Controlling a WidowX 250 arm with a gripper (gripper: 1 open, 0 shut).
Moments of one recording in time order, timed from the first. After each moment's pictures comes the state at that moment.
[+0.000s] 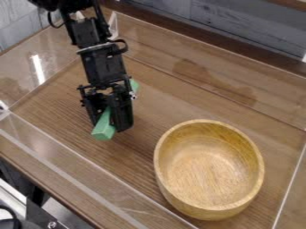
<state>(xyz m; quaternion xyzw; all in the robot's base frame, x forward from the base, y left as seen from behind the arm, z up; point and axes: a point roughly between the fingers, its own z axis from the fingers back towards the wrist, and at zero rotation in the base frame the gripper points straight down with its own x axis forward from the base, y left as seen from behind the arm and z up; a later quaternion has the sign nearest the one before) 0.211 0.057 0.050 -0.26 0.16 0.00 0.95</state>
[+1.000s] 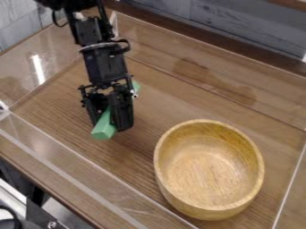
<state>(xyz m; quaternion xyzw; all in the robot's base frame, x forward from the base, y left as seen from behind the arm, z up) 0.209 0.050 0.053 -0.27 0.20 -0.01 0.94</state>
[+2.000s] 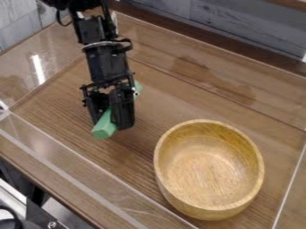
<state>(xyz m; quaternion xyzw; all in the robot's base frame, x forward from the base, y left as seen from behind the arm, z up) 0.211 0.046 0.056 -0.28 0.22 -0.02 0.93</state>
